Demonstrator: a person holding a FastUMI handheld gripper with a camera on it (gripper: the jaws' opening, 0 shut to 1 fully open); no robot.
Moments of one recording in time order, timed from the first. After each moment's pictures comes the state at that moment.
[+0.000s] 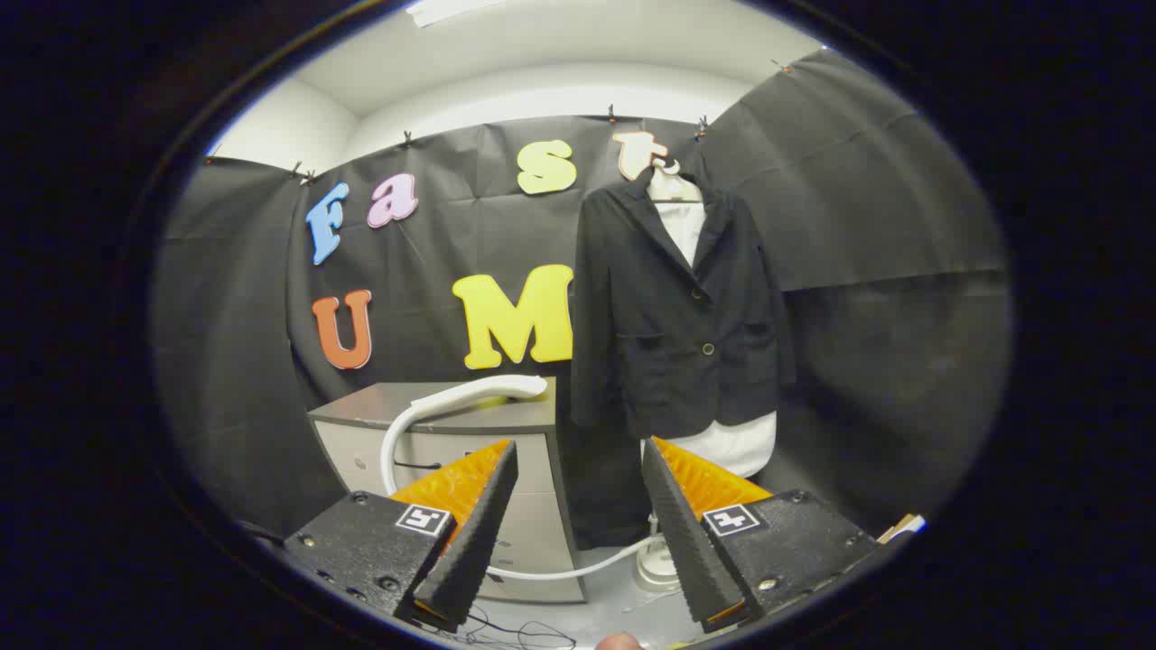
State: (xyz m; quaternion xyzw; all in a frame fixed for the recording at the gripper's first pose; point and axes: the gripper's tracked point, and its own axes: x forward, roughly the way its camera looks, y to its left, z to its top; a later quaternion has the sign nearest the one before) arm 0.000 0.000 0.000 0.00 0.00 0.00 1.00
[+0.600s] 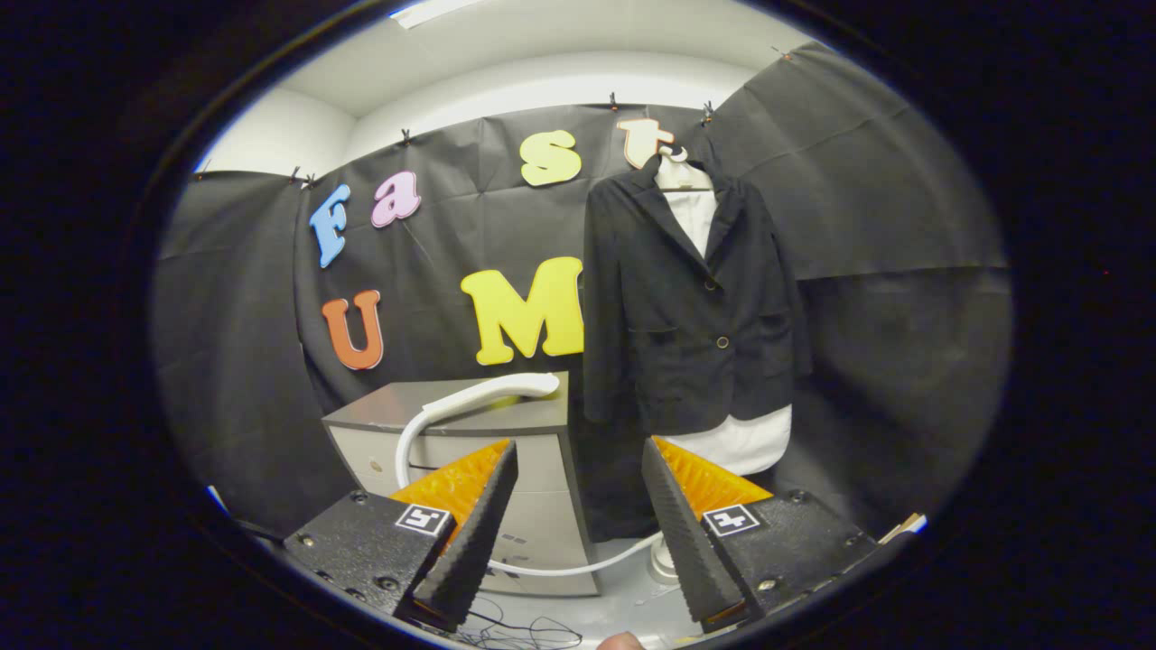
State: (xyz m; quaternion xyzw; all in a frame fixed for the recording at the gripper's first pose) arm 0.009 0.005 0.008 0.03 0.04 0.02 1.00
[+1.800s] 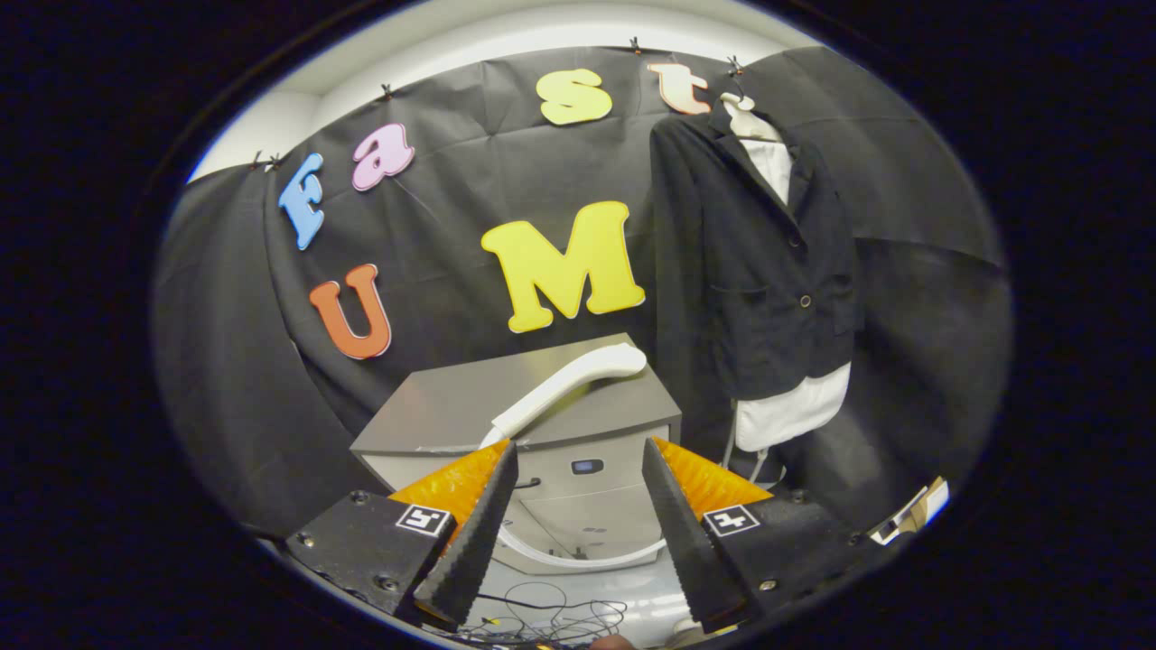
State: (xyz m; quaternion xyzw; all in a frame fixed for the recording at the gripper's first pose) arm 0.114 0.174 0.027 0.07 0.16 -0.01 0.98
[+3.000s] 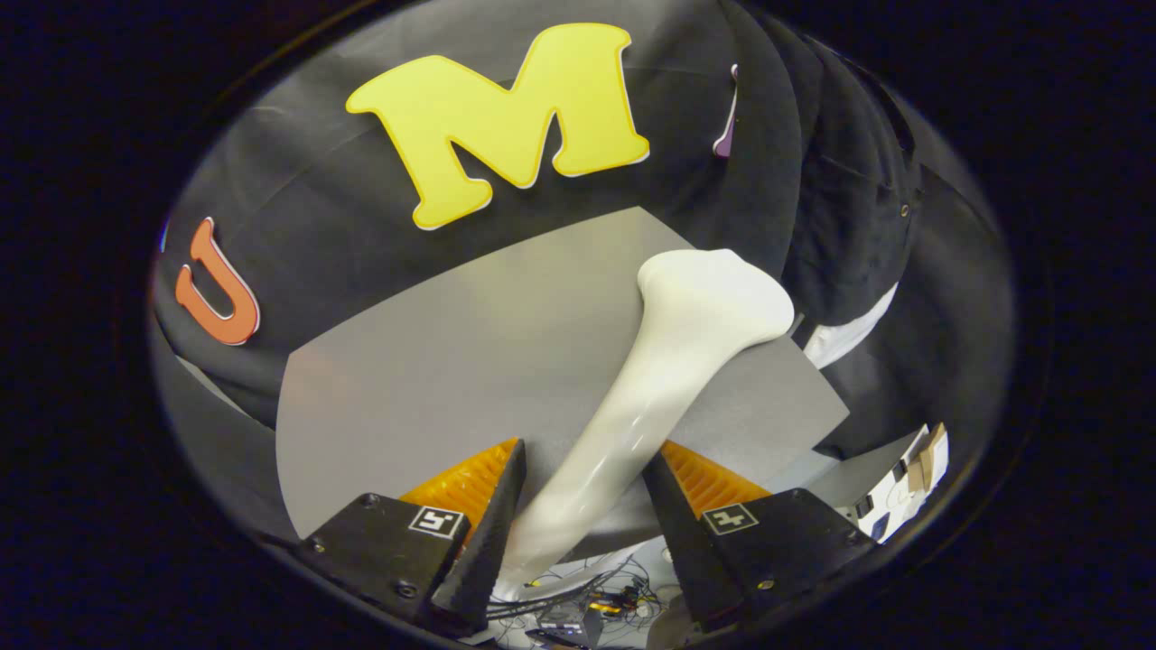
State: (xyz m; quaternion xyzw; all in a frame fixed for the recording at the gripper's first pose) arm 0.343 0.221 -0.076 0.11 0.40 -0.13 0.90
